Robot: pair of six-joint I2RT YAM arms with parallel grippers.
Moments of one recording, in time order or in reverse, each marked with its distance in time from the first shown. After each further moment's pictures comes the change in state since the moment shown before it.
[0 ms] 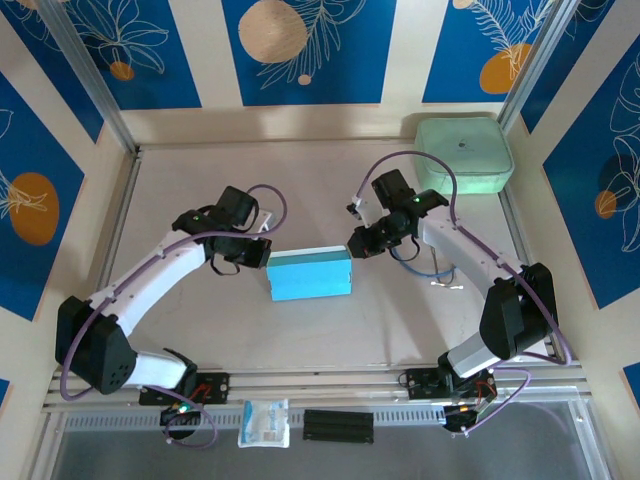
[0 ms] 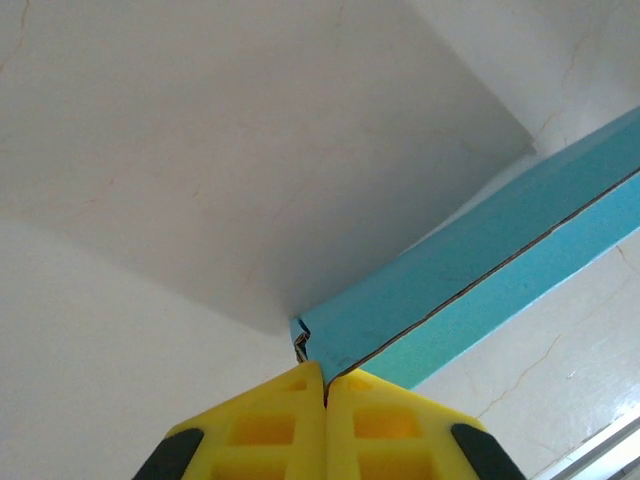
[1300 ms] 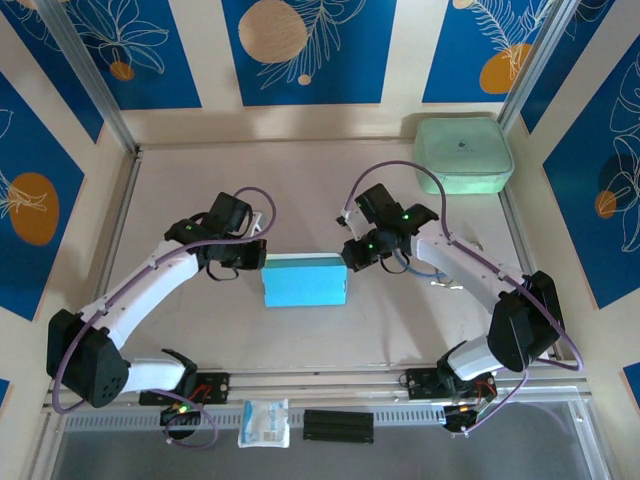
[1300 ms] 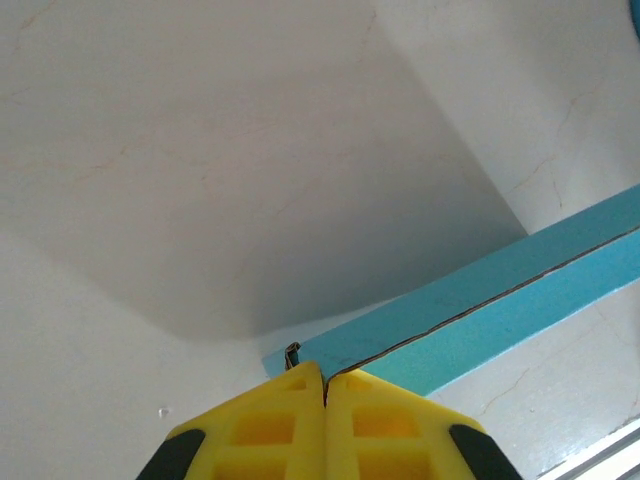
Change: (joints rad) left arm 0.004 -0.073 -0.069 0.049 -0.012 -0.154; right arm 0.144 -0.063 -0.069 0.059 0.203 0.059
